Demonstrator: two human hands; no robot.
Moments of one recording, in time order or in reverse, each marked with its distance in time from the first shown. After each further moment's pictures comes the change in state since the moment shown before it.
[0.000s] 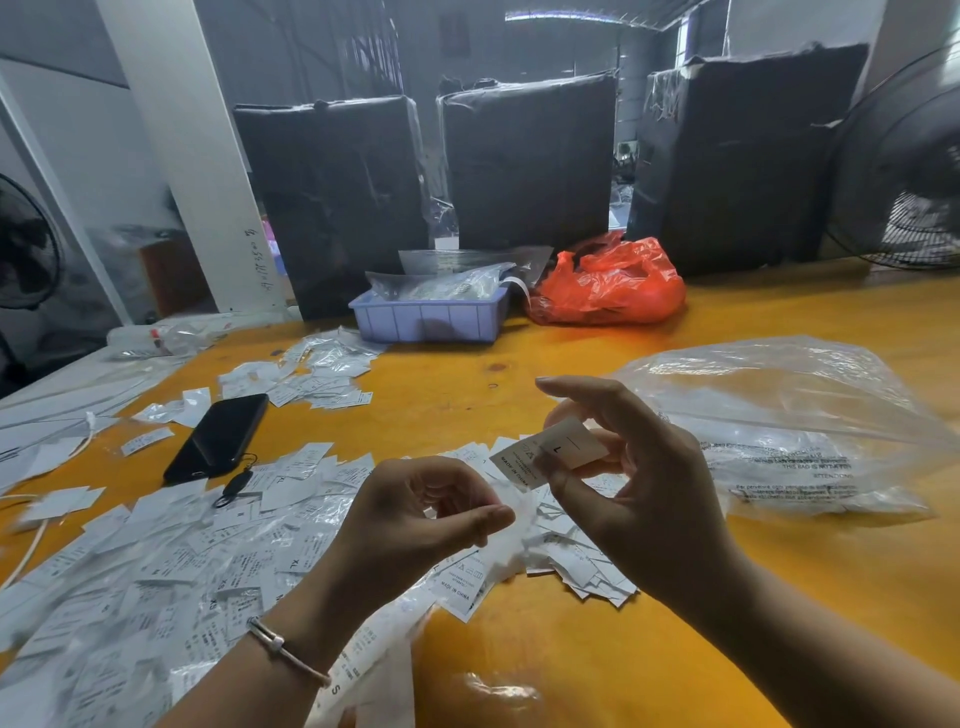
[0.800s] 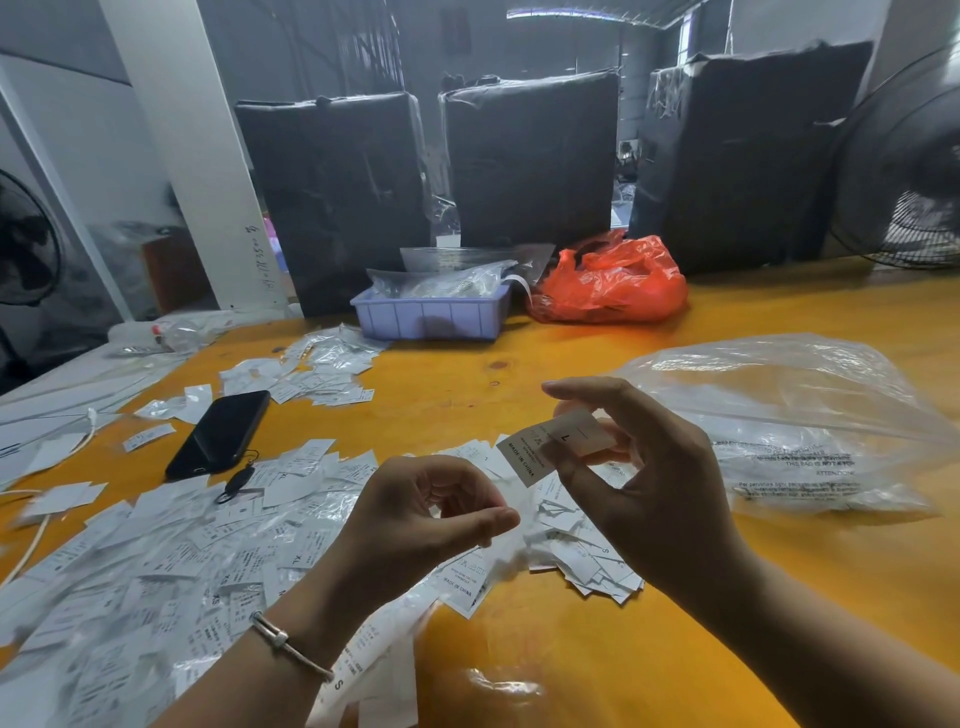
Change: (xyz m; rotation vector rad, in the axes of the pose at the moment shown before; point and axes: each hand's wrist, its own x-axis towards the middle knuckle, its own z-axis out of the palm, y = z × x) left_hand -0.001 -0.002 -0.001 -0.006 -0.026 0.010; right_hand 0.000 0.002 0.000 -0.096 0.038 0.005
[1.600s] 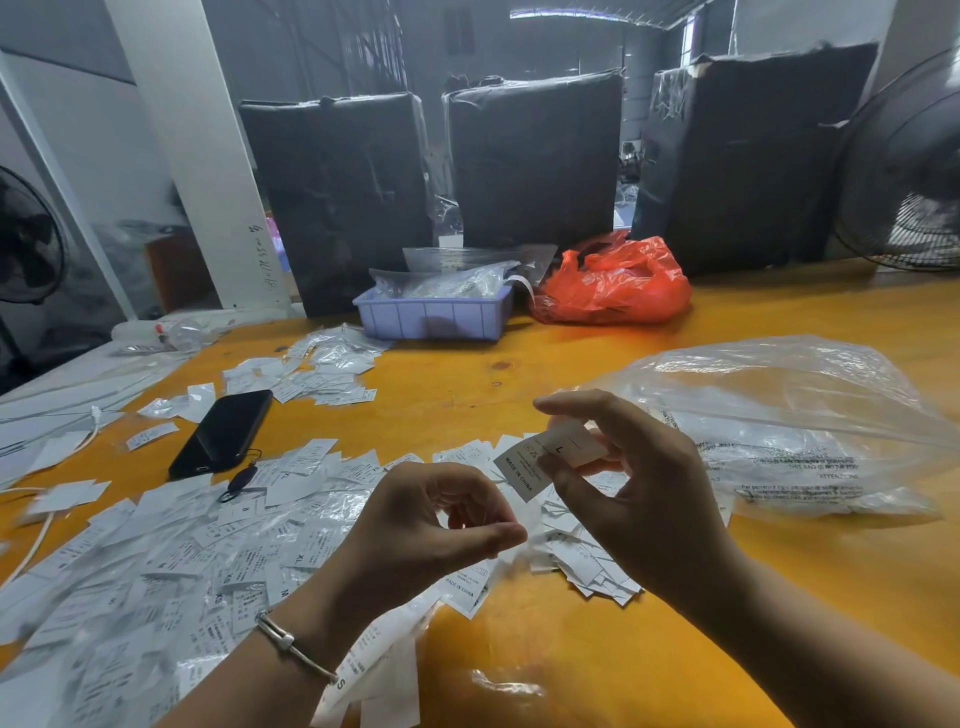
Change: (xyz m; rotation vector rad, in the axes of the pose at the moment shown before) left_hand 0.000 -0.005 0.001 0.041 -0.055 0.021; right_hand -0.003 0.005 0.004 0.025 -0.049 0.002
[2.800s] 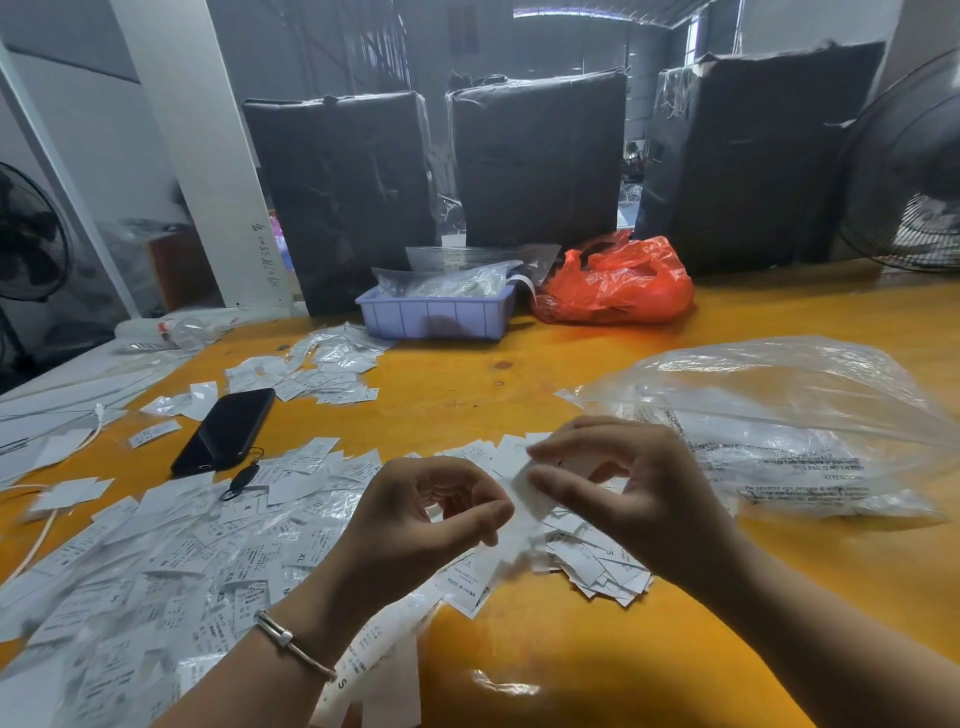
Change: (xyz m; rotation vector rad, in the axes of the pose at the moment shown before) left_hand -0.002 0.000 -0.002 -0.026 0.082 0.007; right_hand 0.006 0.005 -0.007 0.042 -0.248 0.164
